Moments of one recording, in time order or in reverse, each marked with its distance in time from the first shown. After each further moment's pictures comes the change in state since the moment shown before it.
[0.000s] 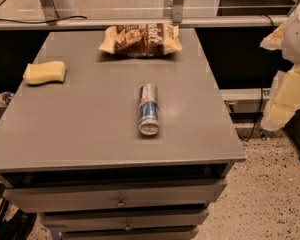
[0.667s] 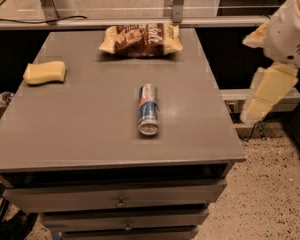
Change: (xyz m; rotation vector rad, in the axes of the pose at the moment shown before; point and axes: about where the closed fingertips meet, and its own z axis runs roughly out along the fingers) arm -0.027 -0.010 0.015 -0.001 -0.101 -0.021
